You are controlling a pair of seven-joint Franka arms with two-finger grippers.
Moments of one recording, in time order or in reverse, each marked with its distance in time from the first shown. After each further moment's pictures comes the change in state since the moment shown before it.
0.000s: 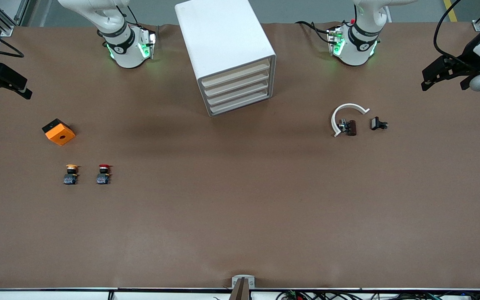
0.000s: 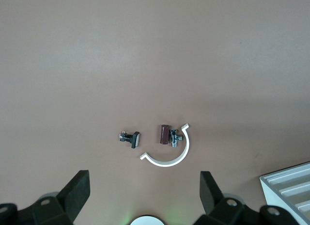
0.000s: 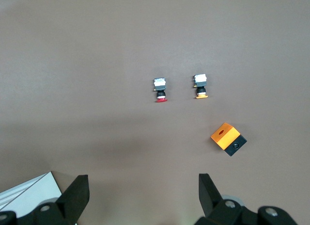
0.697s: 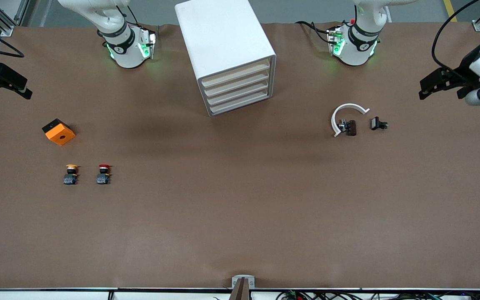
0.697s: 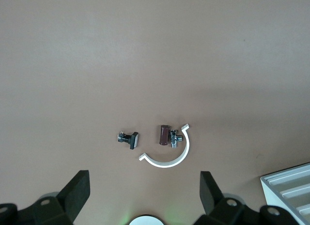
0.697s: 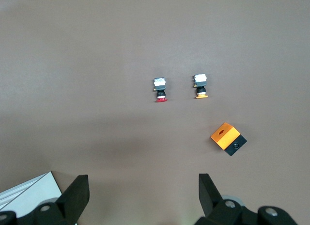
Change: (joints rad) left arm 0.002 0.098 0.000 0.040 0.000 -0.002 0.000; right arm 0.000 0.000 0.000 -0.001 0.000 0.000 0.000
